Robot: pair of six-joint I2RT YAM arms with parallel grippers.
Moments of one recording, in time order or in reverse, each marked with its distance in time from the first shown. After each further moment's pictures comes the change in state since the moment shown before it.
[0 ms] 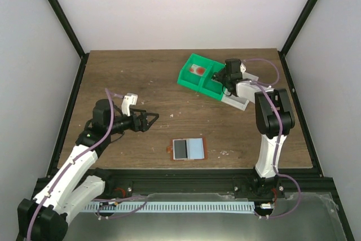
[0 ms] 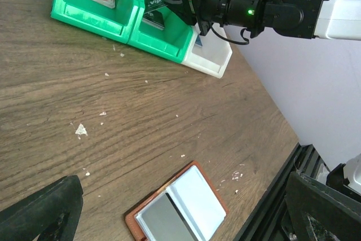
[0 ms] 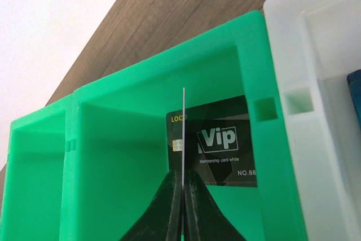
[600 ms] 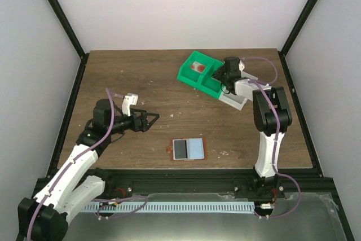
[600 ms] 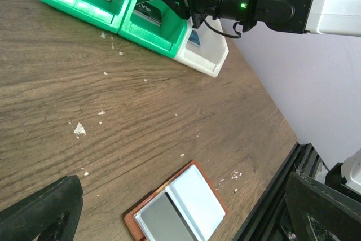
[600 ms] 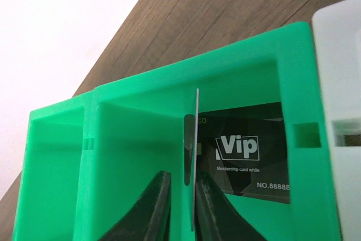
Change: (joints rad) left arm 0.000 0.006 -0.003 0.007 0.007 -0.001; right arm 0.000 0.055 0.055 0.044 0.002 0.013
